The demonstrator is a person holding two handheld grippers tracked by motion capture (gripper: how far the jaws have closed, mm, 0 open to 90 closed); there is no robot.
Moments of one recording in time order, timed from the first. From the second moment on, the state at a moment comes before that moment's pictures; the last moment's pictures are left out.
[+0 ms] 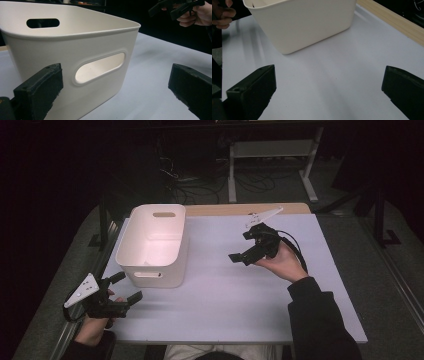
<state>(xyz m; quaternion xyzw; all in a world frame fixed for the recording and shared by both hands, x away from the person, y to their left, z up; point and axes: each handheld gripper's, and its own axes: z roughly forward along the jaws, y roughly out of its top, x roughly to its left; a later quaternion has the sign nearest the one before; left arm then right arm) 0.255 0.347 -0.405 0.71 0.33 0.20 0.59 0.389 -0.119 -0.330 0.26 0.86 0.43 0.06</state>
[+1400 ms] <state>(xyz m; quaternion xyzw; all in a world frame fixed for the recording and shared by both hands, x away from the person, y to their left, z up) 0.255 0.347 -0.405 0.71 0.33 0.20 0.59 0.361 -0.179 -0.368 0.30 0.84 0.45 0.06</state>
